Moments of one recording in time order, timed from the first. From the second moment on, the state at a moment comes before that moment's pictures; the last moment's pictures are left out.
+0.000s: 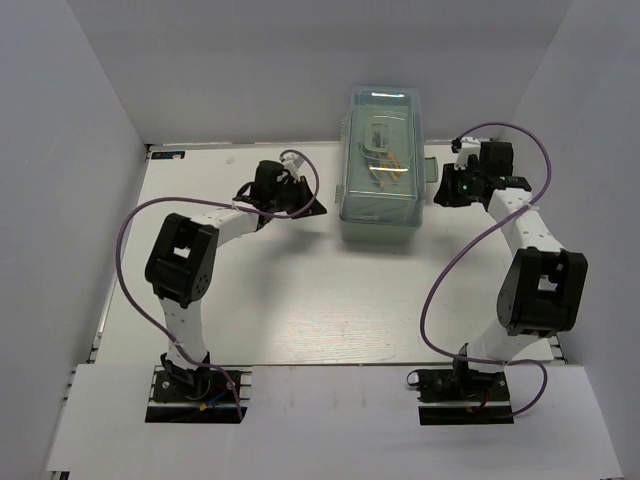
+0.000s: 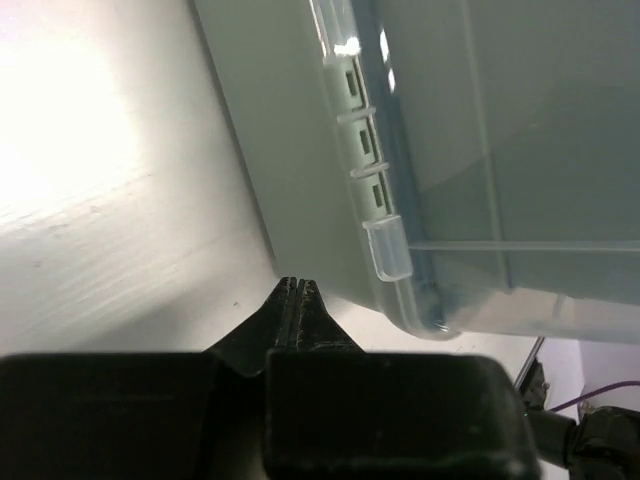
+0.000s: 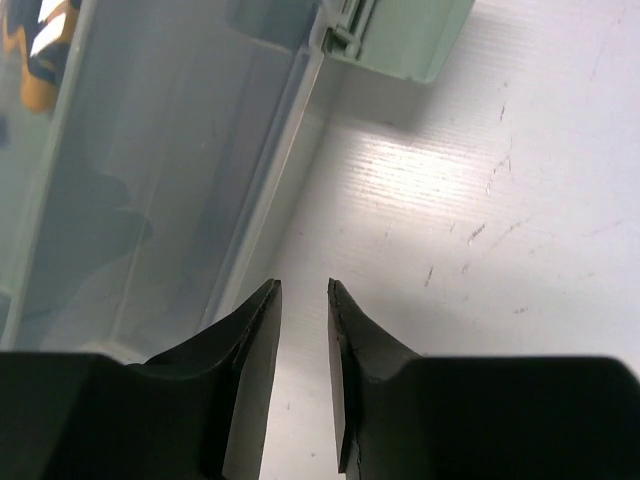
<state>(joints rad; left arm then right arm) -0.40 1.93 1.26 0.15 0.52 -0.57 -0.04 1.65 1.32 -0.48 -0.39 -0.12</state>
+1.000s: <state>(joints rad) -0.54 2.05 1.39 0.10 0.47 -0.53 -0.05 1.48 1.16 -0.45 -0.27 -0.14</state>
